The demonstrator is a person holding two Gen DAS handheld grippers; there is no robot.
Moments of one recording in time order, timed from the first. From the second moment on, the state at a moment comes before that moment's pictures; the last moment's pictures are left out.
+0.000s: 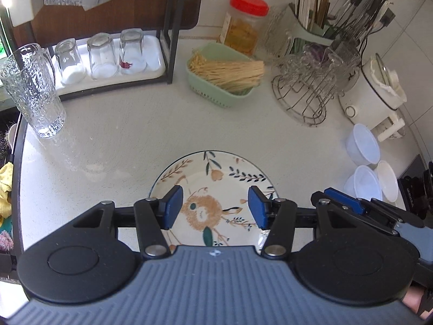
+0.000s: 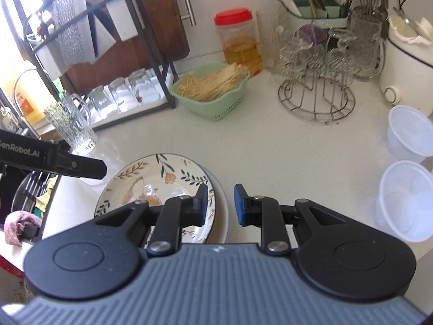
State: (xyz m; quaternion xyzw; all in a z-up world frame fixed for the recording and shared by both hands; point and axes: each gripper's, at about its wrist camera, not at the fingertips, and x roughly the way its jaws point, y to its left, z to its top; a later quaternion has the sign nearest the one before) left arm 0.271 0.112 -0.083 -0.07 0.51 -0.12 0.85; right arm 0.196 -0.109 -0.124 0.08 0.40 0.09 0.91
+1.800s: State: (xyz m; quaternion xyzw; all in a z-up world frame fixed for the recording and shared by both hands) left arm 0.207 0.019 0.086 -0.04 0.40 -0.11 0.91; right arm 0.136 -0.213 -0.049 0.11 0.34 0.03 0.93
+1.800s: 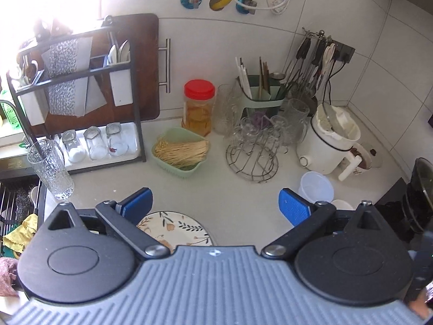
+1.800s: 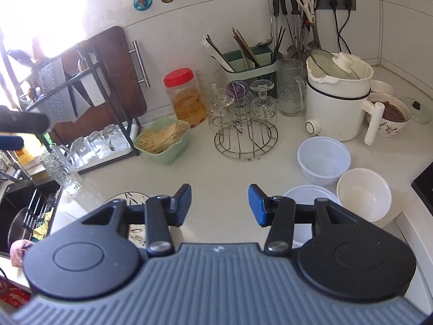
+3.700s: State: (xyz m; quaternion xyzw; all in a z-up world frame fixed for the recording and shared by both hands) left arm 0.334 -0.182 0.028 -0.02 0.54 -0.21 0.82; right arm 0.221 -0.370 -0.111 0.12 0.46 0.03 0.88
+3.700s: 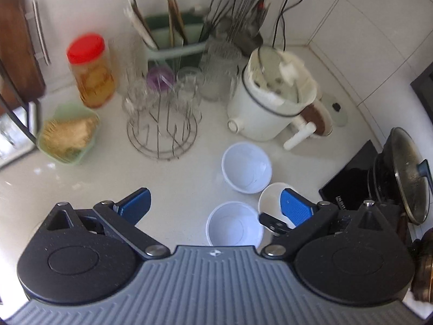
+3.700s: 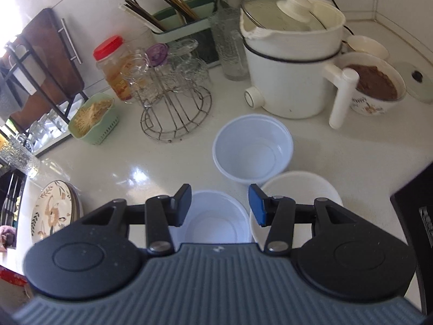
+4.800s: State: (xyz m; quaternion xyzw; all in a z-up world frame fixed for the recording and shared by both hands) left arm 0.363 -0.226 -0.199 -0.06 0.63 -0.25 0.73; right arm 0.207 -0.394 -0.193 0.22 0.54 0.01 0.81
